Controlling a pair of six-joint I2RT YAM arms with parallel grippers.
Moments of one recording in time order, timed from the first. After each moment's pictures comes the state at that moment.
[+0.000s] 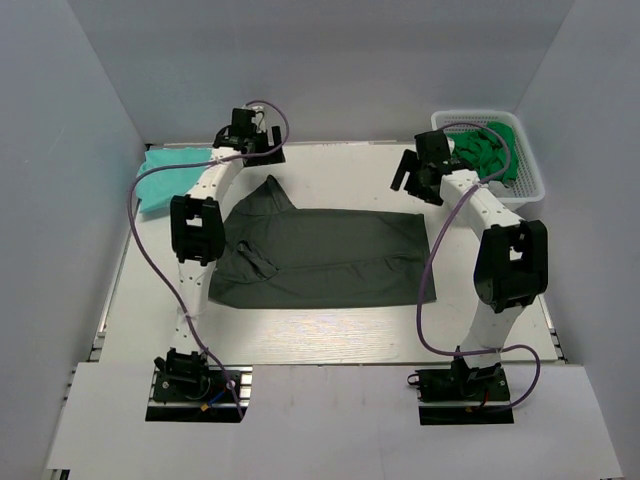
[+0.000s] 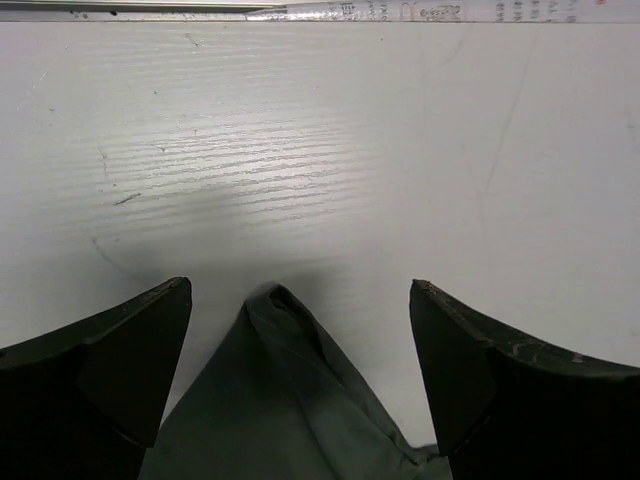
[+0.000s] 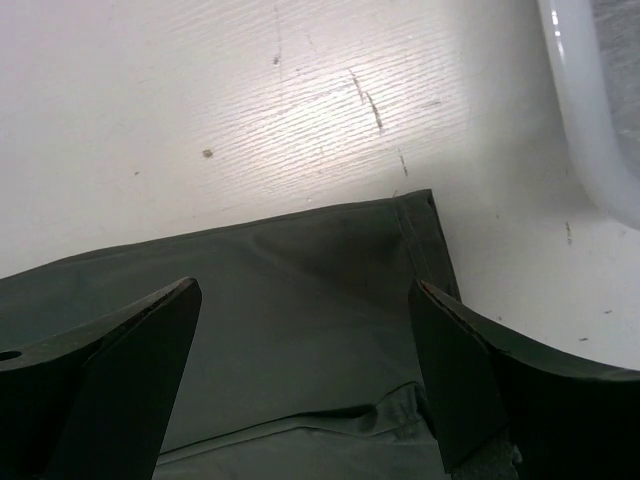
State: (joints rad) left arm -0.17 2.51 2.33 -0.55 0.16 -0.24; right arm 0.25 1.84 1.52 -0.57 0.16 0.50
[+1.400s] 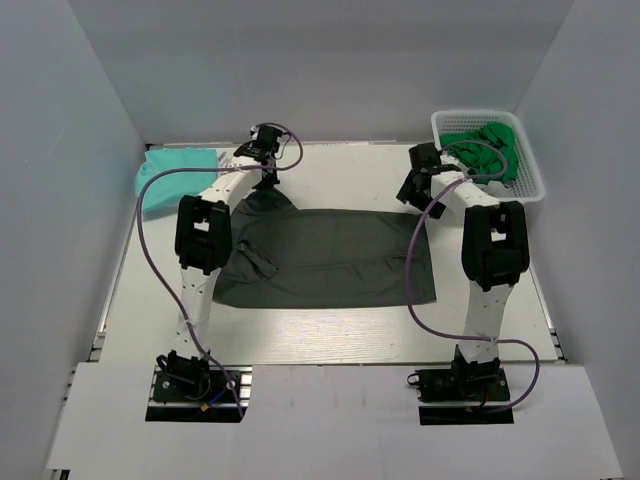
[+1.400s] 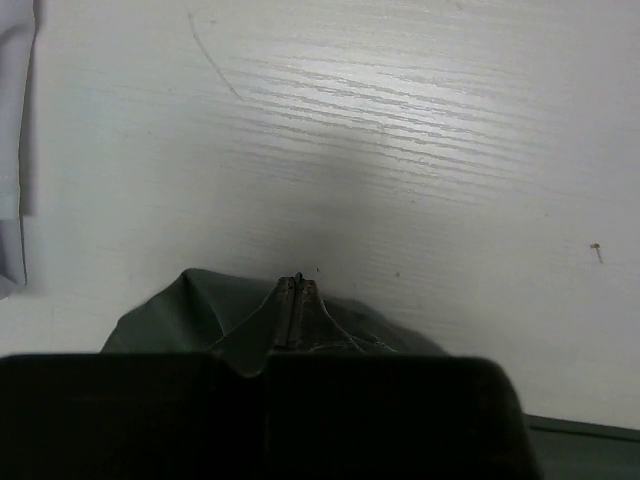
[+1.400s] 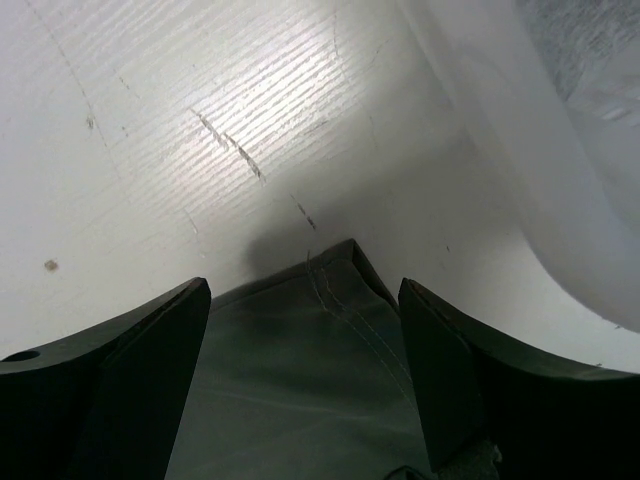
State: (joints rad) left arm -0.30 2.38 2.07 -0.66 -0.35 -0.33; right arm 0.21 2.04 1.54 -0.57 0.32 0.66
